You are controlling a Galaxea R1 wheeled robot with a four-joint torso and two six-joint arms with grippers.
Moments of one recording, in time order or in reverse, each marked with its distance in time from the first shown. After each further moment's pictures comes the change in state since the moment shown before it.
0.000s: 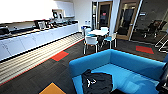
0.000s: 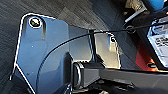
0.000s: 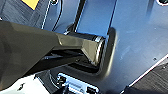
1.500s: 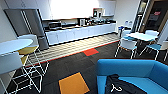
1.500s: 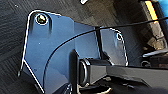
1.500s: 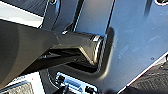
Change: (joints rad) left arm 0.007 0.053 -0.100 0.000 0.012 -0.001; right arm 0.000 0.005 -0.013 0.000 -0.003 0.000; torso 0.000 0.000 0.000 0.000
